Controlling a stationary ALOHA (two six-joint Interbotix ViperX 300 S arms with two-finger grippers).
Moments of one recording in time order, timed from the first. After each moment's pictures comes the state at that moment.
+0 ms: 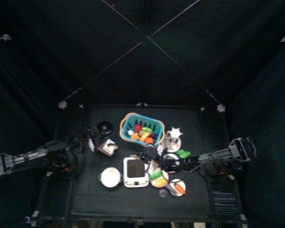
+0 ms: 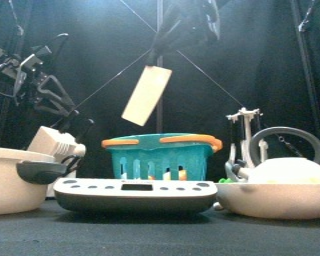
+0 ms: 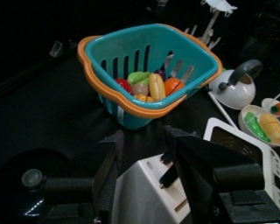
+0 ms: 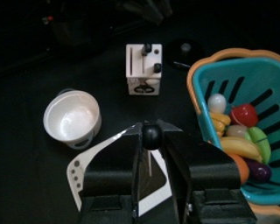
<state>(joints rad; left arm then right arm) 0.47 -0.90 1.23 -0.20 -0.01 0.02 0.21 -0.21 0.46 -0.98 0.62 1.26</state>
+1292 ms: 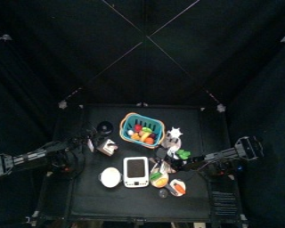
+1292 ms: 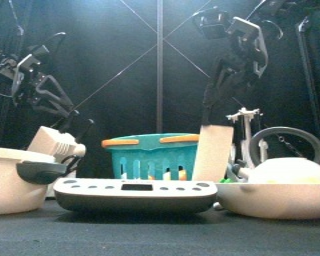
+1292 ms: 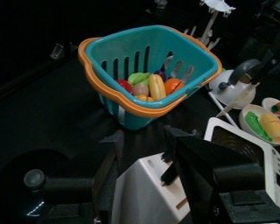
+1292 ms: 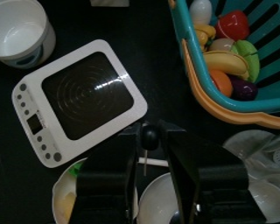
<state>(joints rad) 0.47 -0.90 1.25 -0.20 -0.01 0.01 0.18 -0.25 0.68 -0.89 0.60 1.26</state>
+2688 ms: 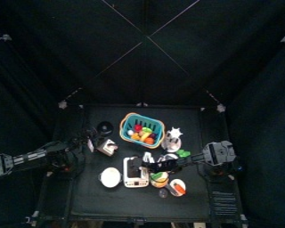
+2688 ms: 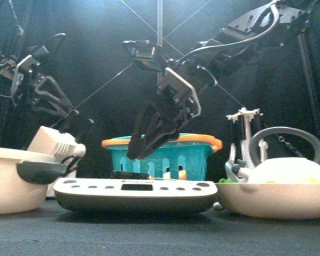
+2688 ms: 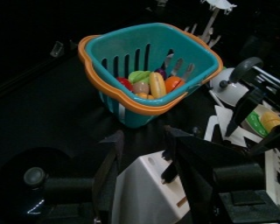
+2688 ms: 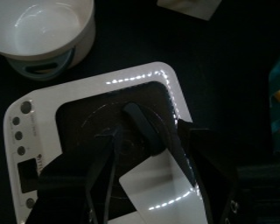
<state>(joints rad) 0.47 -0.90 1.26 -0.20 -0.01 0.02 0.08 0.24 0.42 -1.08 0.28 1.24</state>
